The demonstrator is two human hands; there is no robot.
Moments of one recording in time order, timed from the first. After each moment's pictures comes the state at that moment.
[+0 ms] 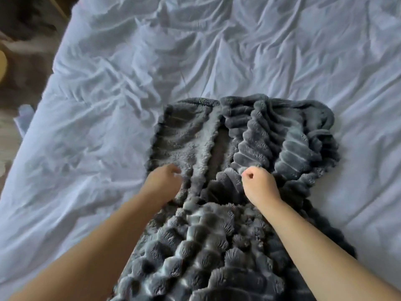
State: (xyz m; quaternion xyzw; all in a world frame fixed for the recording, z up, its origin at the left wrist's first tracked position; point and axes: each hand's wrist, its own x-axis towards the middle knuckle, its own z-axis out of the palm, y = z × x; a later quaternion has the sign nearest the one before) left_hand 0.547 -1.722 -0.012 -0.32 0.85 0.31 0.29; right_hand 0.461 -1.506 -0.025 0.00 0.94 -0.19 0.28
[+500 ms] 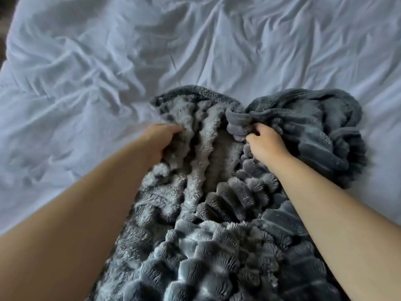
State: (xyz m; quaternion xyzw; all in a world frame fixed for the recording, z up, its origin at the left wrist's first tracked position) left_hand 0.431 -1.765 -0.071 -0.47 0.51 0.68 0.22; right_hand 0.345 -1.539 -0.071 0.00 0.93 -0.25 0.28
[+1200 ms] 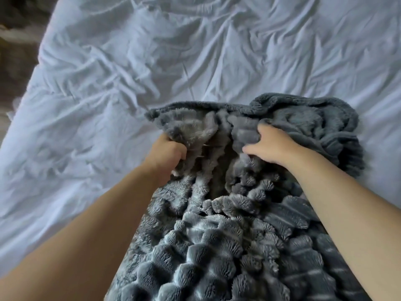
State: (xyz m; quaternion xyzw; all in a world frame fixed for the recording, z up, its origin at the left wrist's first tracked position) left_hand 0.481 -1.743 -0.034 -0.41 0.62 0.67 0.07; right_hand 0.346 -1.544 -0.022 -0.12 0.92 -0.10 0.36
